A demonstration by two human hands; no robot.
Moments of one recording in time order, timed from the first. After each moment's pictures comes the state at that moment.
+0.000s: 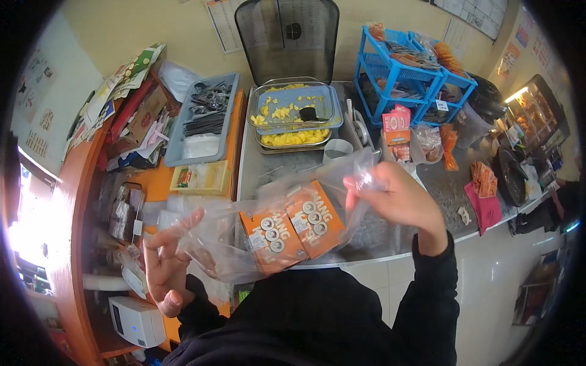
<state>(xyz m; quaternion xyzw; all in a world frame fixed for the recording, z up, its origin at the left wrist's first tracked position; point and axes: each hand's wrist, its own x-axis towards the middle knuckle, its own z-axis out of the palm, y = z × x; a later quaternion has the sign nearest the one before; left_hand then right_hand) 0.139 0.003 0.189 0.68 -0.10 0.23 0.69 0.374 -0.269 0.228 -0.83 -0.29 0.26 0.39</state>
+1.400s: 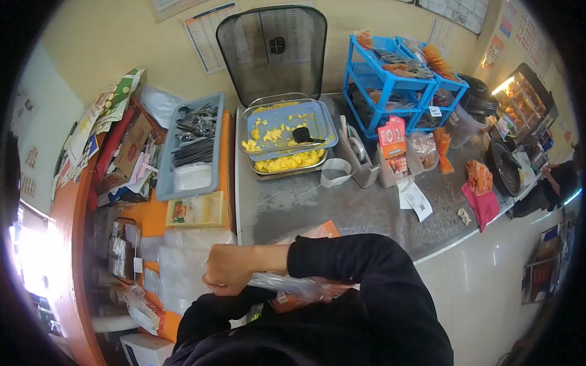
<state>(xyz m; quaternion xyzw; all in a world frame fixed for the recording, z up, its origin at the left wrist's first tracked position) 0.260 -0.010 -0.009 0.81 -0.49 -0.01 0.32 0.320 -0.022 0.091 -0.50 -0.81 0.07 0.31</state>
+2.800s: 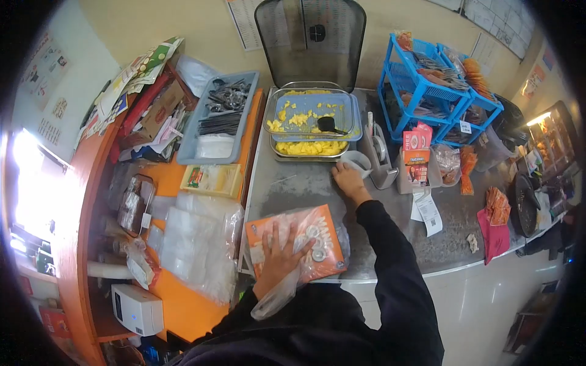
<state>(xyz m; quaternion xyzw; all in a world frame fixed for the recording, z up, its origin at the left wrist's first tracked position) 0.232 -0.079 -0.042 0.97 0.01 0.25 -0.02 0.554 -0.187 -0.109 -0.87 -0.48 -0.11 0.02</state>
